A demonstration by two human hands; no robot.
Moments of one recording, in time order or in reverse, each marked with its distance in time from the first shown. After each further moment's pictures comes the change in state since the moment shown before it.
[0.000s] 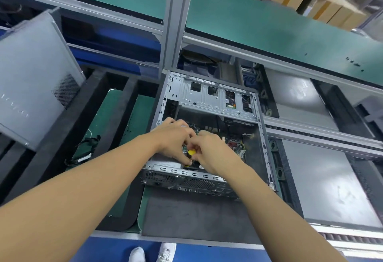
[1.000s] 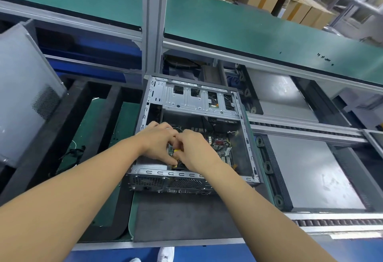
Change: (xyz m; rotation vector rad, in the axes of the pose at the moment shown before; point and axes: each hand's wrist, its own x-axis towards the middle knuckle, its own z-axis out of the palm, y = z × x) left_hand 0.001 -0.002 -0.002 -0.029 -0.024 0.001; right_hand -0.003 -0.012 0.000 0.094 0.108 0.125
